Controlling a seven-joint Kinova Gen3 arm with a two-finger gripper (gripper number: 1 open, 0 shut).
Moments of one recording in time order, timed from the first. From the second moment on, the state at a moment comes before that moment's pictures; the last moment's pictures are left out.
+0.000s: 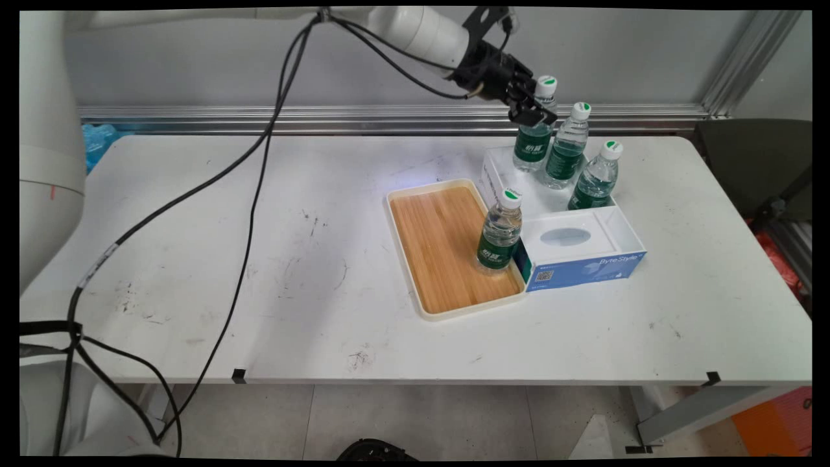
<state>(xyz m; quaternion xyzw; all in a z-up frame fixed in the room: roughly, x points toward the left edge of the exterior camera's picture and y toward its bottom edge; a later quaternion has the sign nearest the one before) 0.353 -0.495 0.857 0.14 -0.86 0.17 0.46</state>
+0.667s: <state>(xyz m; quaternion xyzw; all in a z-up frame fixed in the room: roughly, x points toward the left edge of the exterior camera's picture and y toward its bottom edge) 0.395 -0.425 0.900 0.16 -0.87 0.16 0.44</state>
